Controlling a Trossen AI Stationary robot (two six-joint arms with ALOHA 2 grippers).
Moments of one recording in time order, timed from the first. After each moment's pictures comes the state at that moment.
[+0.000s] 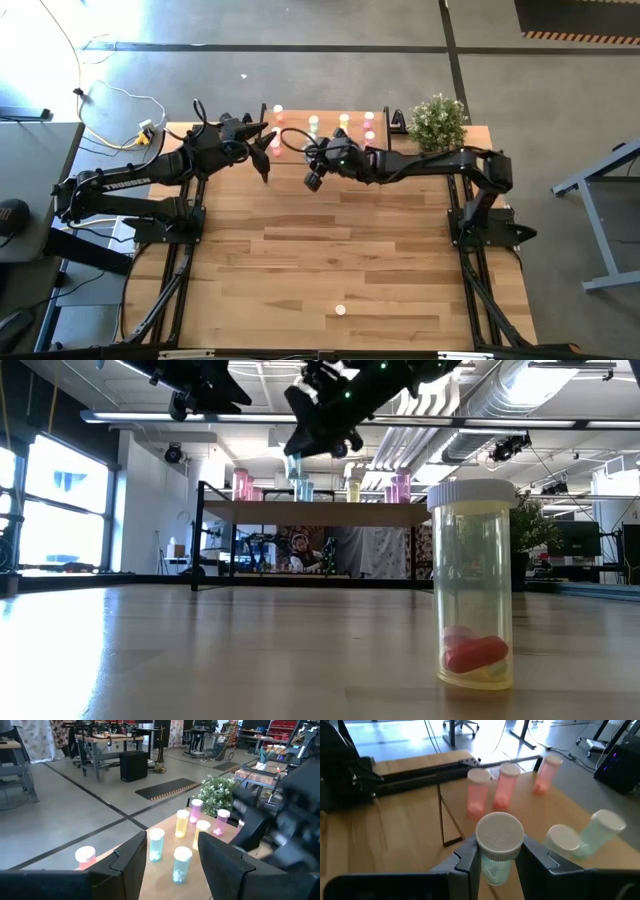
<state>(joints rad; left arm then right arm) 0.45 0.92 0.76 0.02 -0.39 -0.12 -0.16 1.76 1.38 0.00 0.36 0.05</state>
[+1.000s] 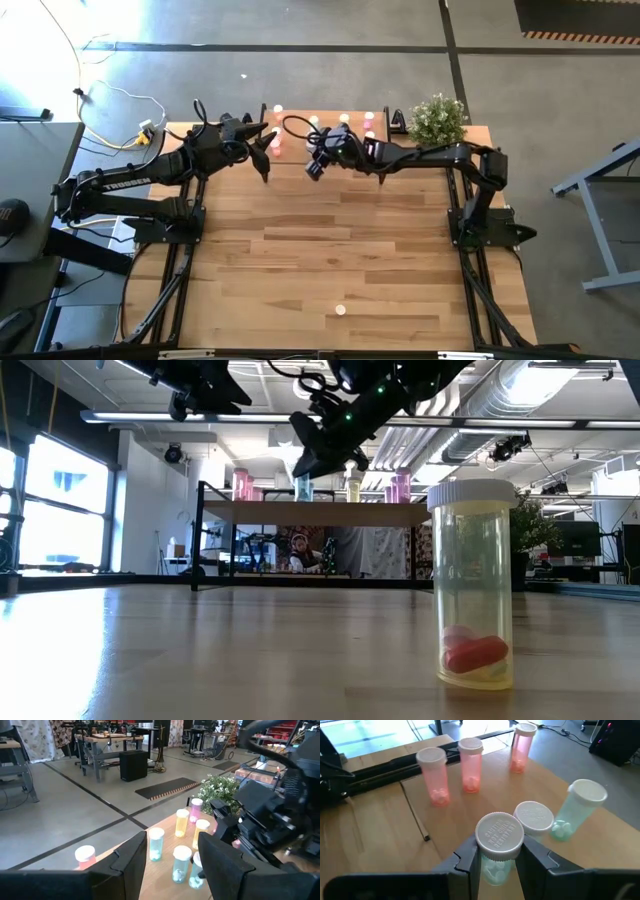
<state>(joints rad) 0.45 0.92 0.76 0.01 -0.39 -0.12 -0.23 1.81 1.38 -0.05 0.31 0.14</state>
